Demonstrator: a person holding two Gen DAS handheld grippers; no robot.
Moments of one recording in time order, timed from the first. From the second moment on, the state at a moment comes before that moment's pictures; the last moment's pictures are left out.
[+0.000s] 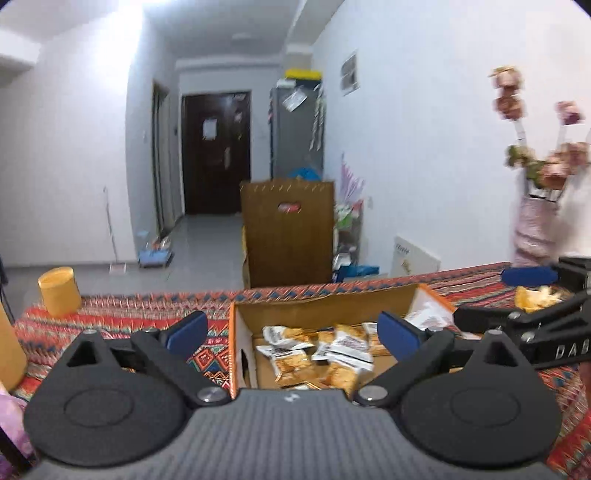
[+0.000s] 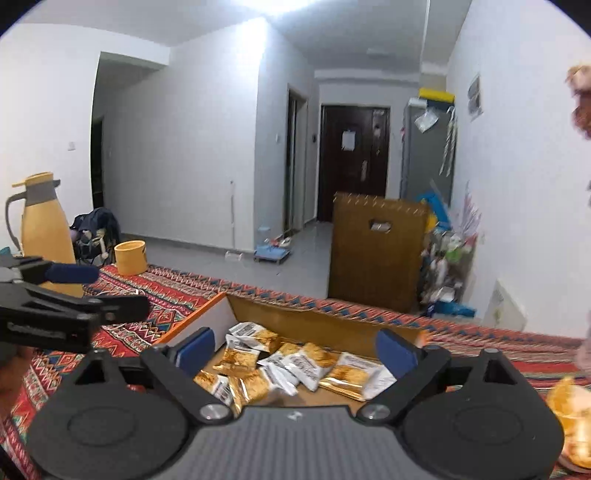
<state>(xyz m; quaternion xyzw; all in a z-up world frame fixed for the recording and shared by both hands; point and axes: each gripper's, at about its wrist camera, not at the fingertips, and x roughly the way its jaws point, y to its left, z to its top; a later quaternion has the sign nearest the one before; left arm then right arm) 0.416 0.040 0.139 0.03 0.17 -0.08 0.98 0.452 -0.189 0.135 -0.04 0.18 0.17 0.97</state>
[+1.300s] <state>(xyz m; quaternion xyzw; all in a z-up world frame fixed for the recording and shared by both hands) 0.132 0.033 0.022 0.03 0.29 -0.02 0.96 0.155 -0.297 -0.005 0.00 0.27 0.10 0.96</state>
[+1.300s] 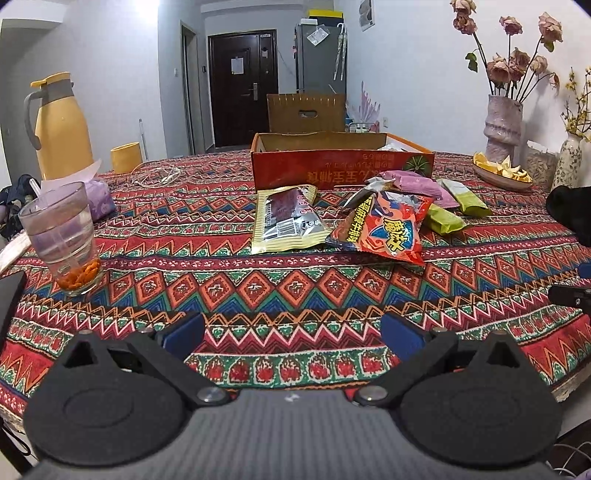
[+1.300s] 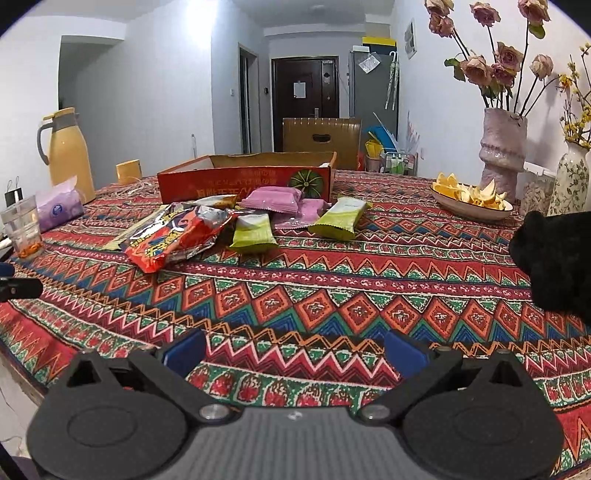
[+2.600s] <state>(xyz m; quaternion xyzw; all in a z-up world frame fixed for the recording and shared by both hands) 0.394 0.031 -0.007 0.00 0.34 -0.04 0.94 0.425 -0.327 -0.010 0.11 0.31 0.02 0.94</state>
